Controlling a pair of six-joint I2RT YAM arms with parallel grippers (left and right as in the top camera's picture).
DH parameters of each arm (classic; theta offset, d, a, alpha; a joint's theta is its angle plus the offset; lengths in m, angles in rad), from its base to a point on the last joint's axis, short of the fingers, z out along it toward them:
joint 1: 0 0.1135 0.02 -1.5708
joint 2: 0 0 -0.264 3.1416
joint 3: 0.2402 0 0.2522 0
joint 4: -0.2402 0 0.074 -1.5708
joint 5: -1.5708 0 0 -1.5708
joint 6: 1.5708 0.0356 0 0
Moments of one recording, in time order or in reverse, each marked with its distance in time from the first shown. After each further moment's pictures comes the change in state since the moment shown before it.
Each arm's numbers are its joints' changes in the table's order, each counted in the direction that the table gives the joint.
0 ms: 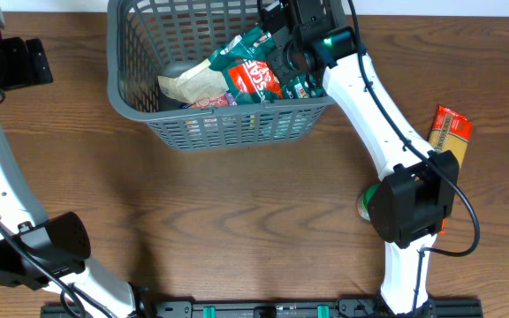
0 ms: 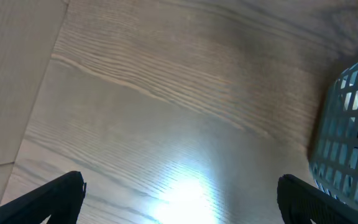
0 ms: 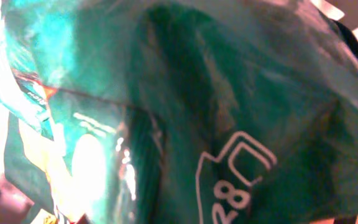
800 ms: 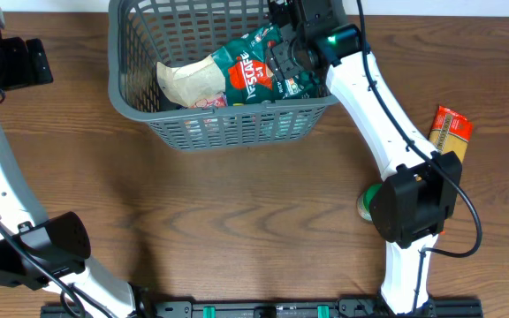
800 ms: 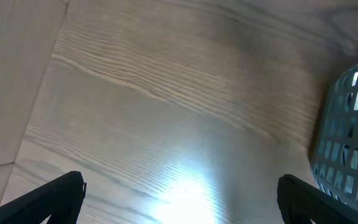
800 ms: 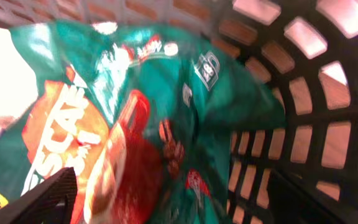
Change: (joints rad) left arm 0.000 0.000 0.000 0.000 0.000 0.000; right arm -0.009 -0.003 0.010 0.019 -0.050 0.088
